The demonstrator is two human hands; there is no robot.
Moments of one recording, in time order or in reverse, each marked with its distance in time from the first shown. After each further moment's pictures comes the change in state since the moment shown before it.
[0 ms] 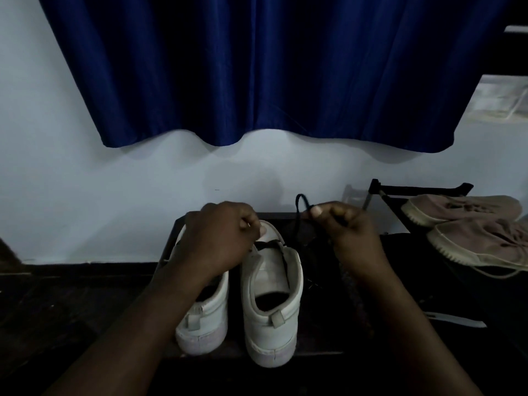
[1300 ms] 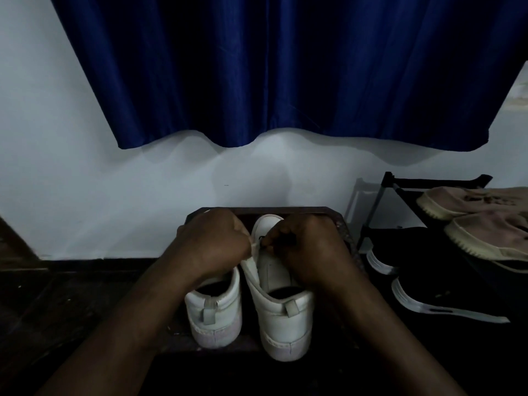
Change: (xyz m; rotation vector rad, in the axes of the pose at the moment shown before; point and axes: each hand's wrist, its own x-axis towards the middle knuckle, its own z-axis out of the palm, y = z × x) left_hand -0.014 -0.004 -0.028 -0.140 -0.320 -0.323; right_hand -0.022 -0.016 0.064 -0.673 -0.249 -0.206
